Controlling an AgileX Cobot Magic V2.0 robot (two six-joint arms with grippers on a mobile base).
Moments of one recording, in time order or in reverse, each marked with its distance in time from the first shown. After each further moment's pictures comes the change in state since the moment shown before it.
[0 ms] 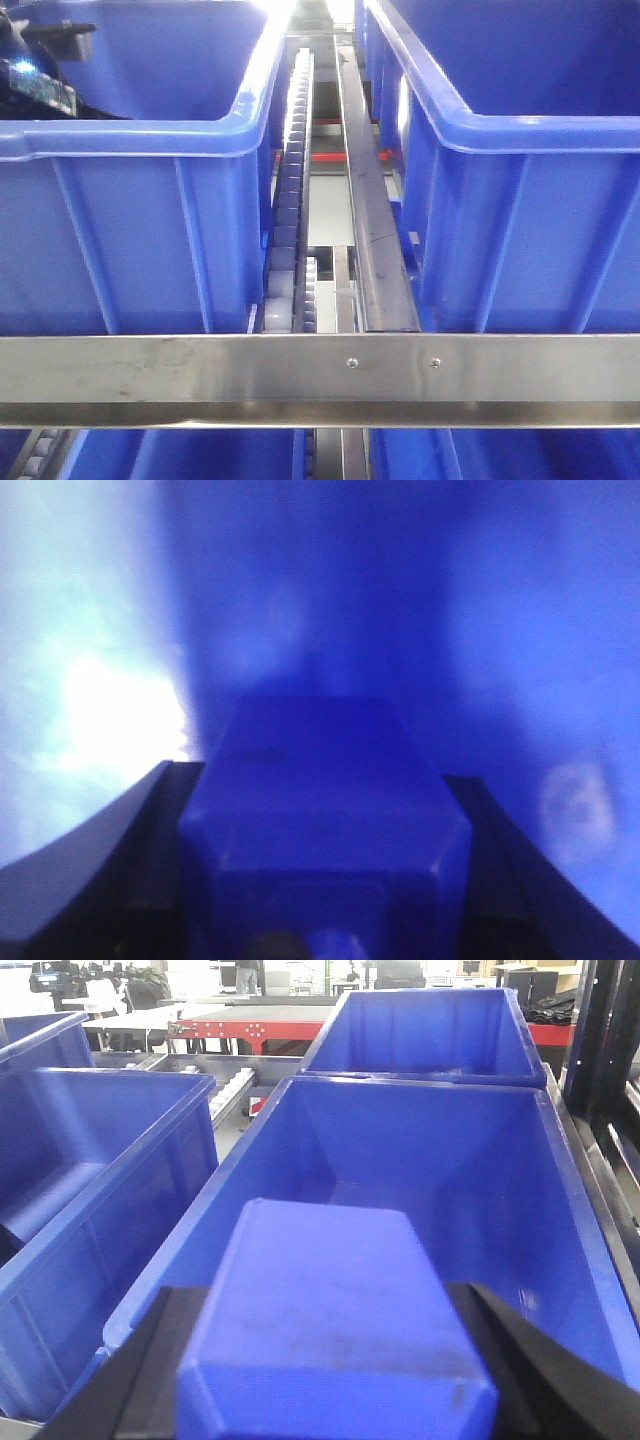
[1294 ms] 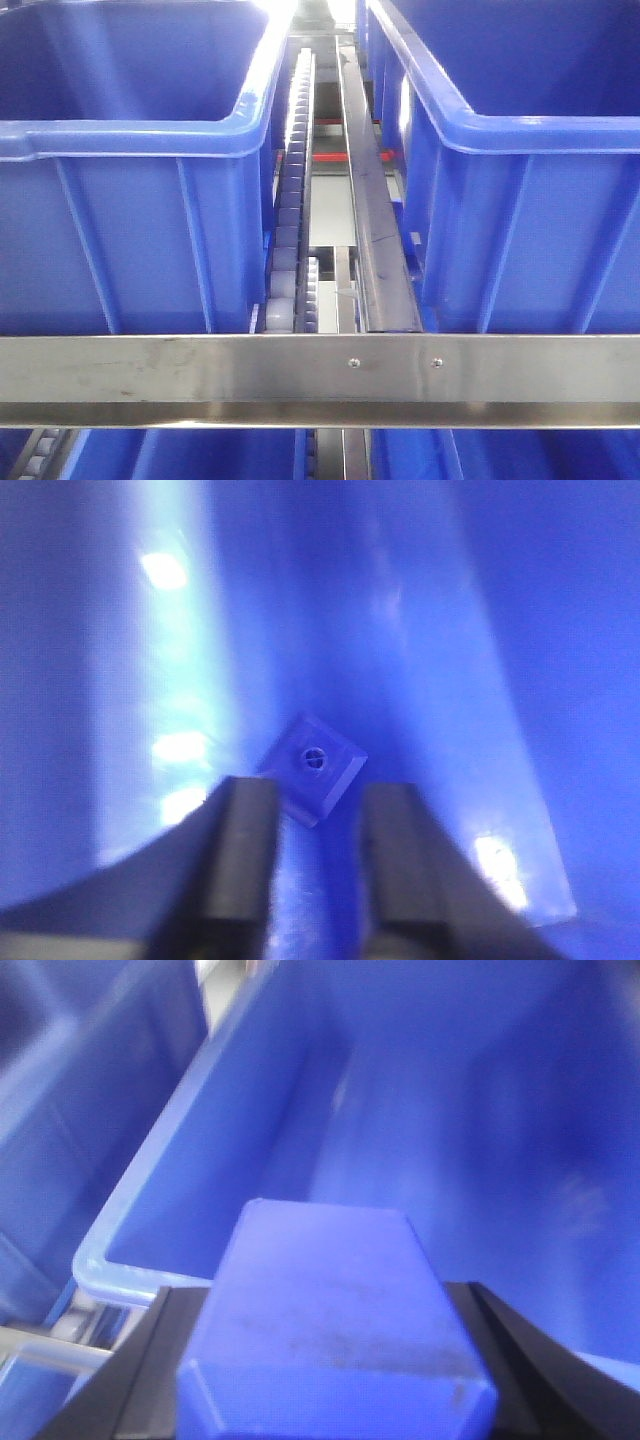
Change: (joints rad) left arm 0.000 -0.824 0.357 -0.007 0.060 0.000; right arm 0.000 0.469 -0.076 0.049 -0.044 0.000
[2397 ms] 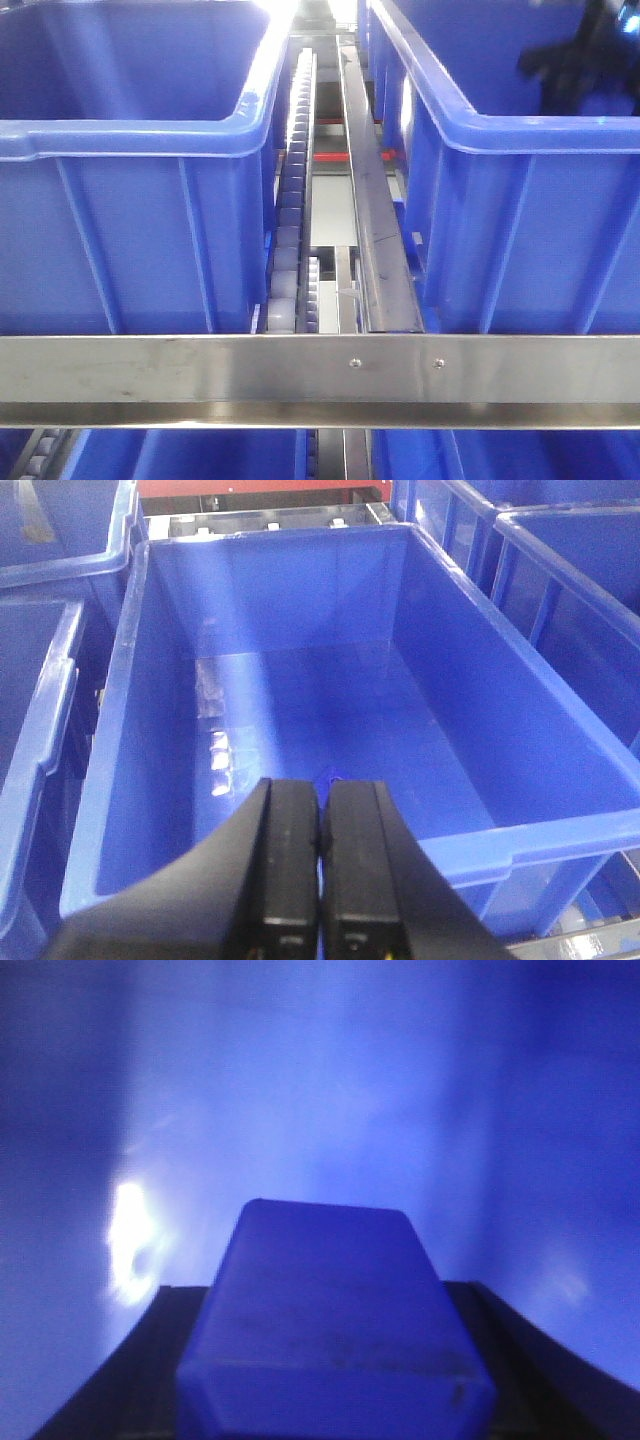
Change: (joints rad) left arm 0.000 -0.734 0.302 0.055 0.042 0.000; right arm -0.237 1.375 -0.847 0.139 0.226 -0.216
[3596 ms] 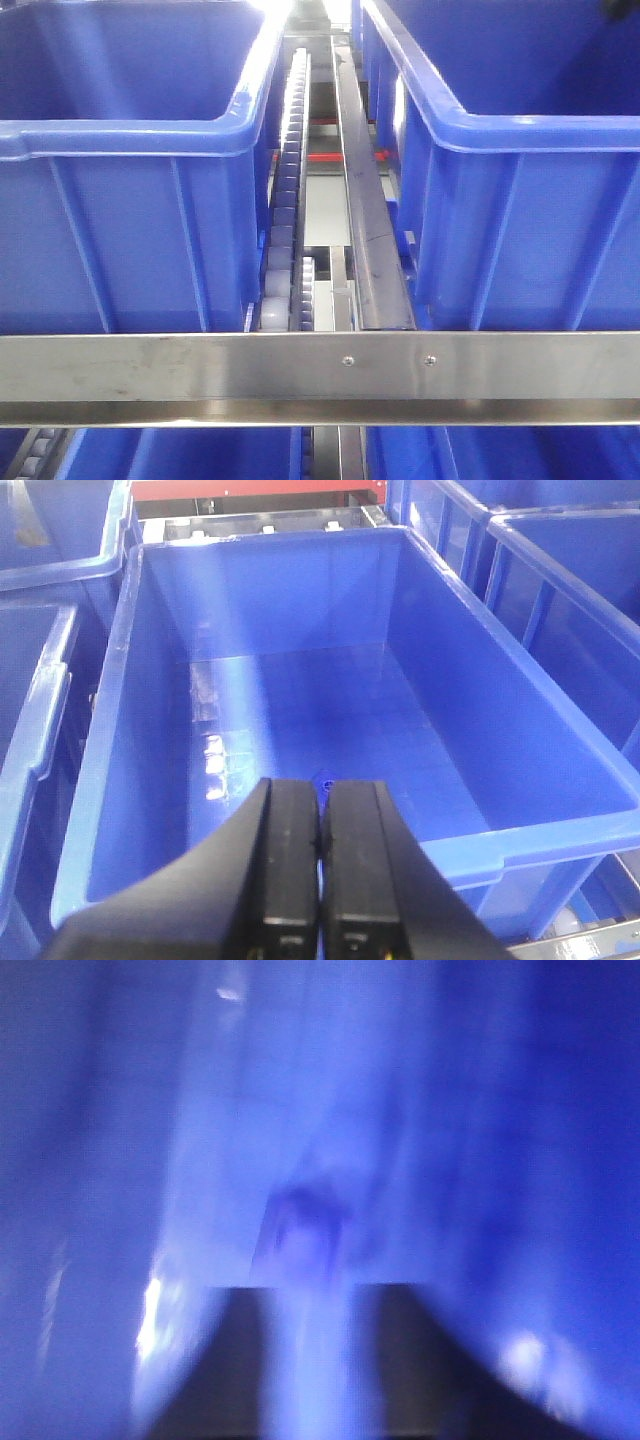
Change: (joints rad) left arm 0.000 0.000 0.000 0.000 -0.005 0.000; right arm 0.000 -0.411 0.117 -0.025 0.031 -0.007
